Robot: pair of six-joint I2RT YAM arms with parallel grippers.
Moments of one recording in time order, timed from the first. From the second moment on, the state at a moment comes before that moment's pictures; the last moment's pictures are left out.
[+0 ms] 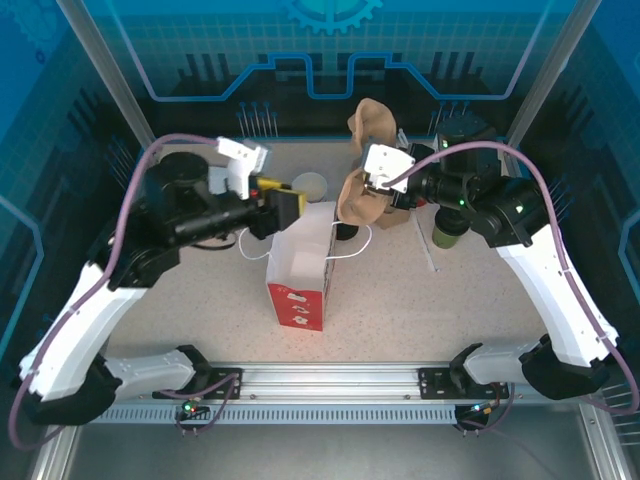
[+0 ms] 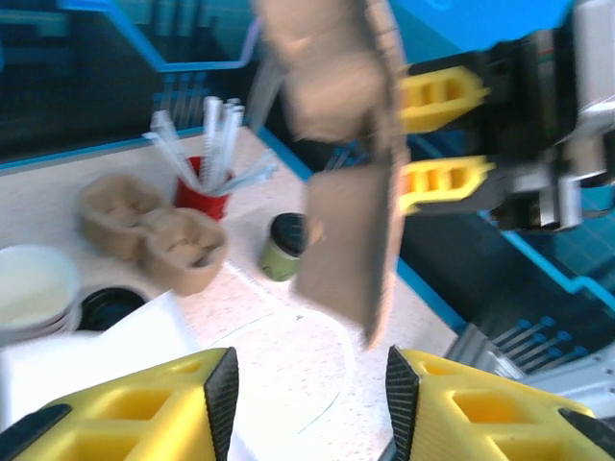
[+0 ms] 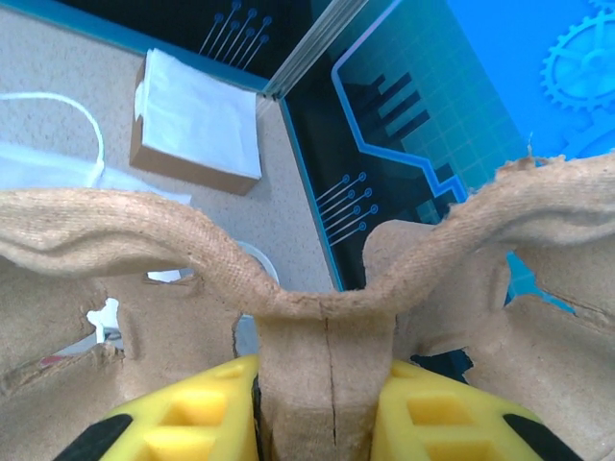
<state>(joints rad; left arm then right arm) -0.68 1.10 1.64 -0.85 0.18 -0.39 0.60 1.30 1.83 -0.94 -0.20 -0.83</state>
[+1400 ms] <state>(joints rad) -0.50 0.92 1.10 -1.02 0.30 -0.74 0.73 1.58 1.76 -0.92 -0.84 0.16</state>
